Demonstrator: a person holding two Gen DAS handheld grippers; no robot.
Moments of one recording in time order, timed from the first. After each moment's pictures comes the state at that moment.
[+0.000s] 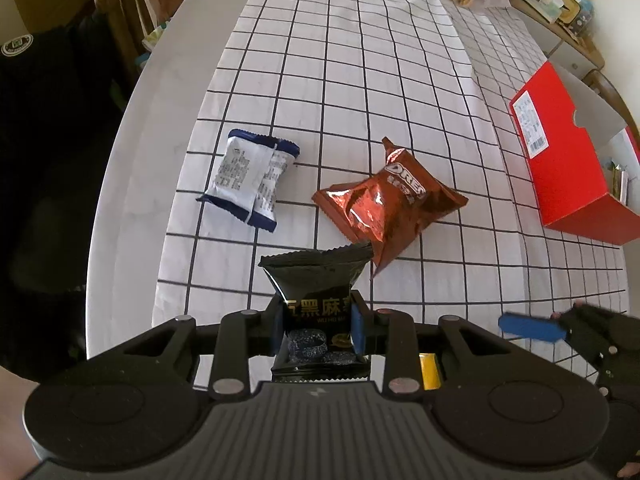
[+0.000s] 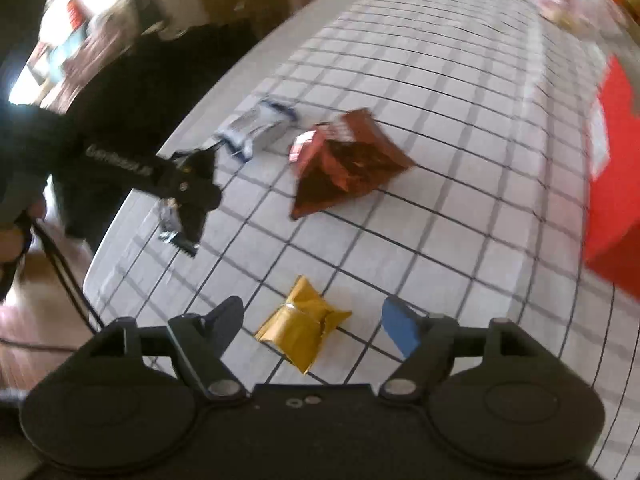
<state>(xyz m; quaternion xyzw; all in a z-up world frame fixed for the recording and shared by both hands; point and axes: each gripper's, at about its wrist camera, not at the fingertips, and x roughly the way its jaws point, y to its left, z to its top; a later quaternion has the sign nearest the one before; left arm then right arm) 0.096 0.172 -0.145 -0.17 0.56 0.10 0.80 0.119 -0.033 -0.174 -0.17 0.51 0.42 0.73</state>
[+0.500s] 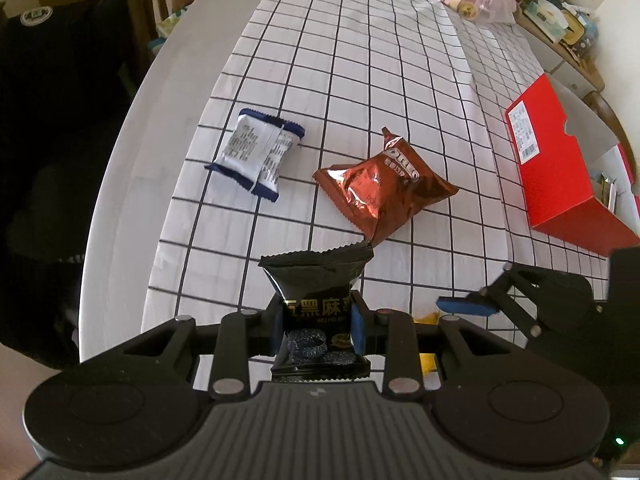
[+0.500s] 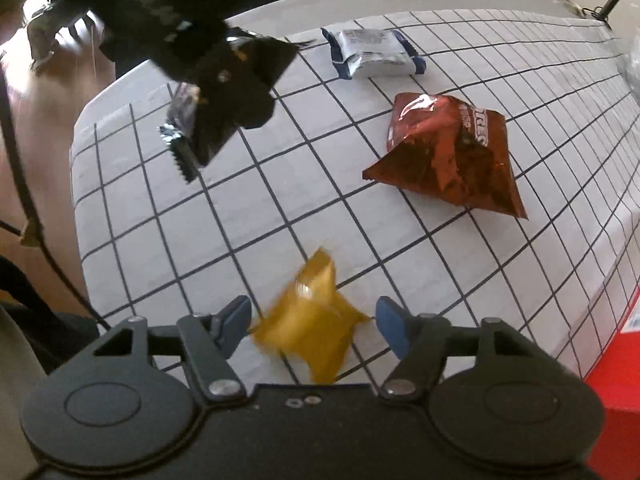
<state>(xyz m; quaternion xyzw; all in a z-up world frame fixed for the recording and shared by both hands) 0.070 0.170 -0.142 -0.21 0.55 0.11 0.80 0.099 0.013 -0.213 -0.42 0.46 0.50 0.61</state>
